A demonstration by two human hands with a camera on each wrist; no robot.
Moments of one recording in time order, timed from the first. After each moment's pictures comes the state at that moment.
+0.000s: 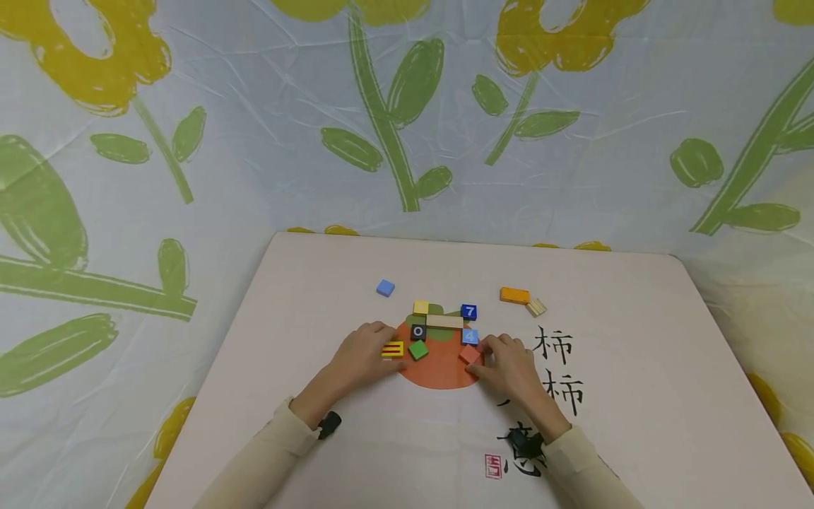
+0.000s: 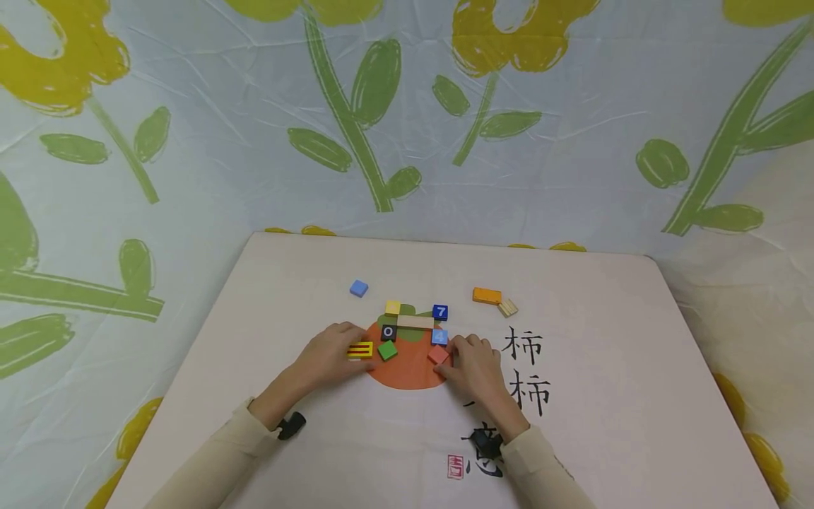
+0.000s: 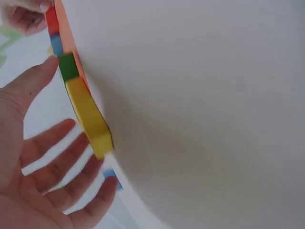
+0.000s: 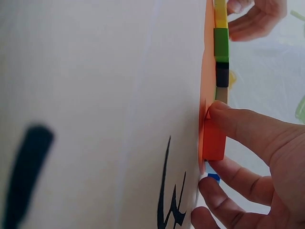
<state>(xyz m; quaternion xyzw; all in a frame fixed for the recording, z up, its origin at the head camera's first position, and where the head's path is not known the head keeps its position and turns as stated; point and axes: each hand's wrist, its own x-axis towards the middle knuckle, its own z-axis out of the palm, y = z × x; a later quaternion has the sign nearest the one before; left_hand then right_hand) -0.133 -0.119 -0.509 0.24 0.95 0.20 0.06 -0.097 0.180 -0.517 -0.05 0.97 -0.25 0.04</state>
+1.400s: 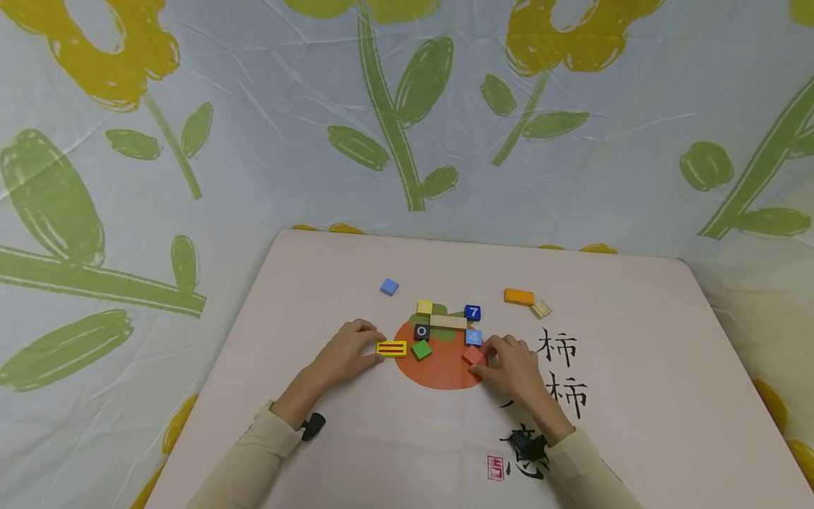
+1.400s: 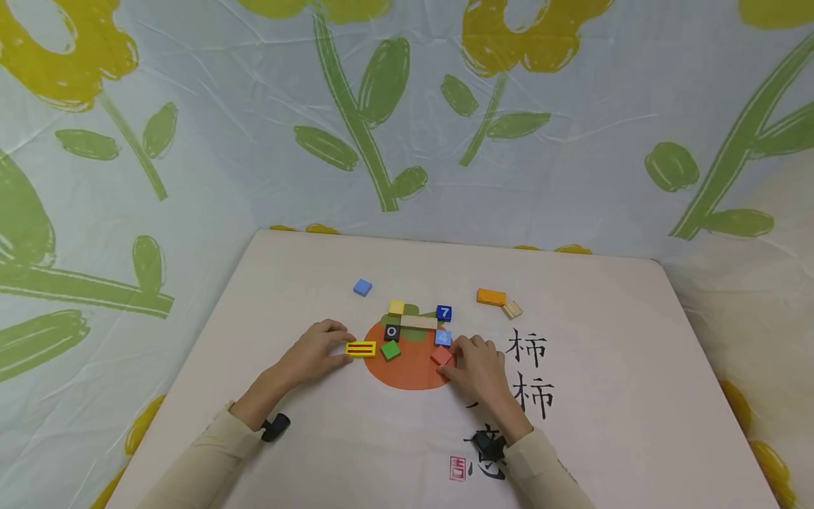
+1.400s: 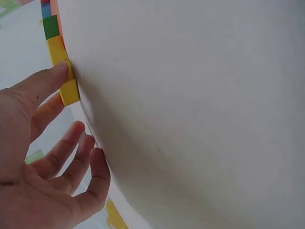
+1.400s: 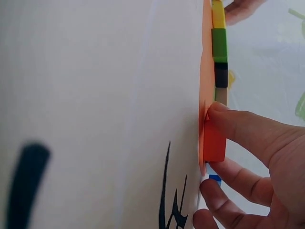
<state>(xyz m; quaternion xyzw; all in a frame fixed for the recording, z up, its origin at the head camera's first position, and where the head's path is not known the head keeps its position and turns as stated) -0.137 -0.161 -0.524 0.22 0.94 0.24 0.07 -0.098 0.181 -0.519 -0.06 0.96 -0.27 0.04</state>
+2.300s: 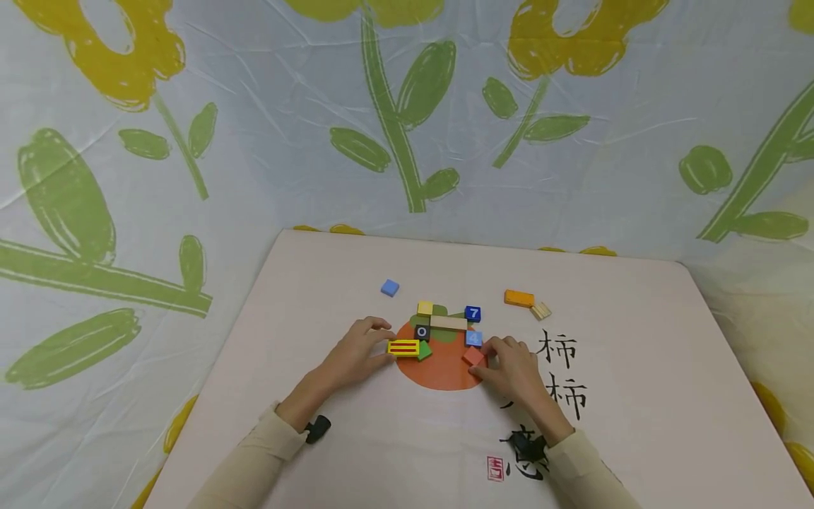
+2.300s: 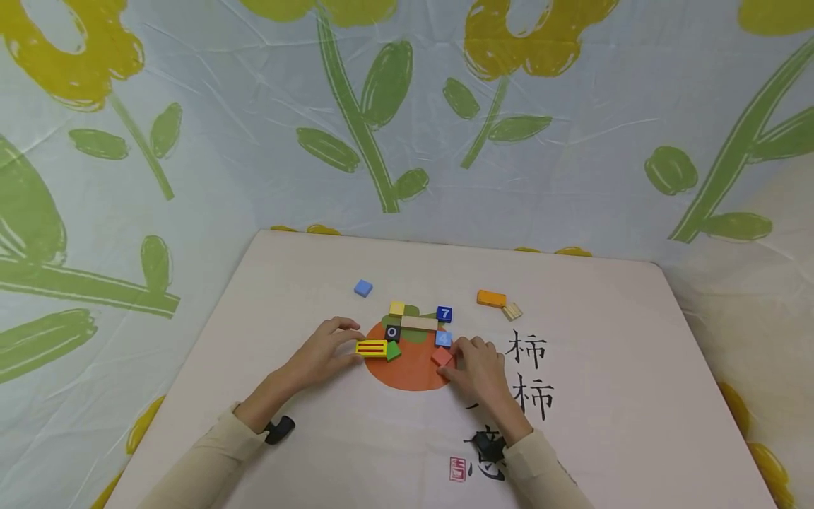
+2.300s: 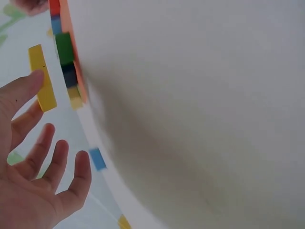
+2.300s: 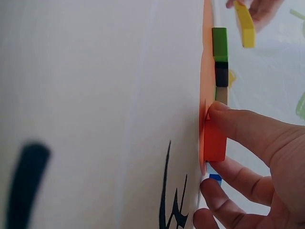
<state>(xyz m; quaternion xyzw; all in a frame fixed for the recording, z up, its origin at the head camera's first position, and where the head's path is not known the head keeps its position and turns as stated) -0.130 -0.144 -0.508 0.26 0.93 0.27 0.05 -0.096 0.180 -0.517 -0.05 0.96 -0.27 0.04</state>
